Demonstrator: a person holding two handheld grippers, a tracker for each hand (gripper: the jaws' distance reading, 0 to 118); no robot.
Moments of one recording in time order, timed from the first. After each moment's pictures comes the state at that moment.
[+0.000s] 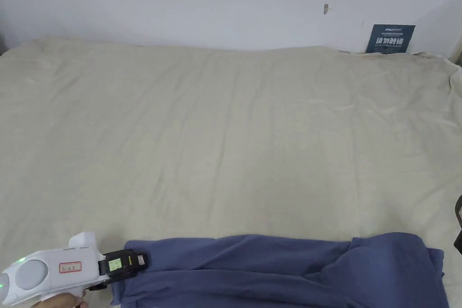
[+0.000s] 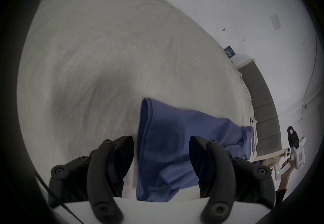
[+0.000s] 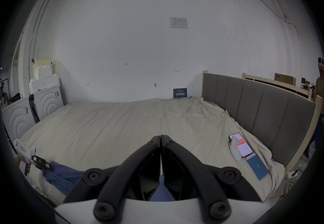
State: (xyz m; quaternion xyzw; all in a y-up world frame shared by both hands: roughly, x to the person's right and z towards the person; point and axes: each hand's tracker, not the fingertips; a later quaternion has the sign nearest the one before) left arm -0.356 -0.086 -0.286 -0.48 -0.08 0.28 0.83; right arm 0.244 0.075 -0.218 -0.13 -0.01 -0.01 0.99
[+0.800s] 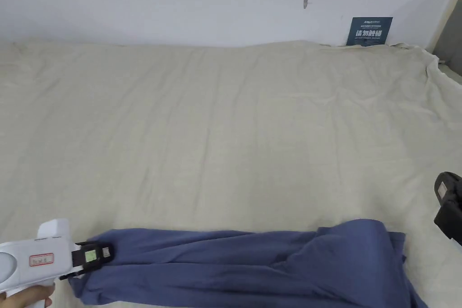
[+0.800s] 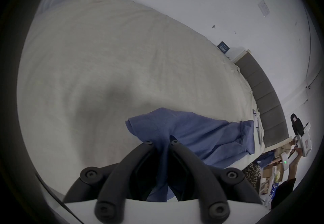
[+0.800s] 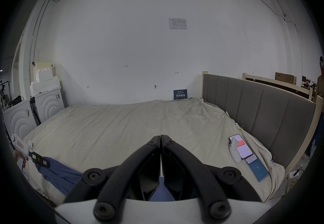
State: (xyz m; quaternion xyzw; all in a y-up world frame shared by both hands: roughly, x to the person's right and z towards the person) left arm -0.372 -0.038 -0.282 -0.46 -0.06 0.21 0.86; right arm 0.256 0.082 -0.213 -0.12 -0.01 -0.02 0.99
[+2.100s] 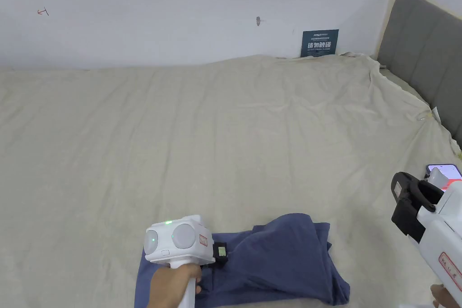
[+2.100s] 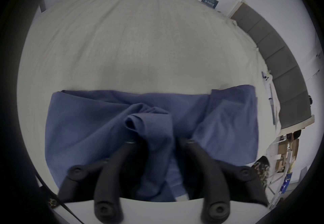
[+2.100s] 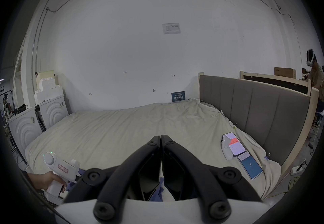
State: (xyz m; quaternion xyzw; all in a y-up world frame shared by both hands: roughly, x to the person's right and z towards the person) left arm -0.040 -0.073 -0.340 -0.55 -0.11 0.12 0.82; right arm 0.300 0.099 -0.160 -0.11 0.00 -0.05 0.99
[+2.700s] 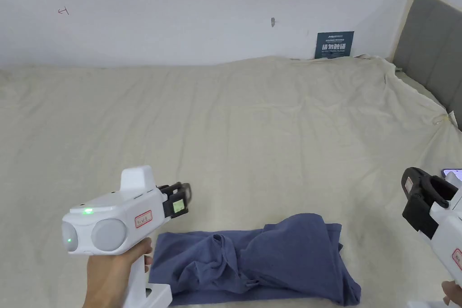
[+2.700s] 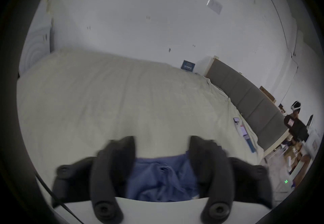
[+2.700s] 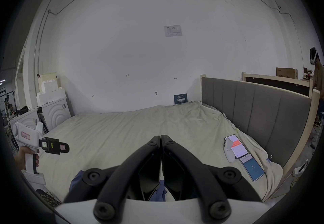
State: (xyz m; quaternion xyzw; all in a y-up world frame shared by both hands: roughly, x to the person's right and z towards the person) left arm -0.139 0.064 -0.271 -0.29 -0.11 0.10 0.95; right arm 0.296 0.105 -0.164 -0.10 0.01 -0.06 0.99
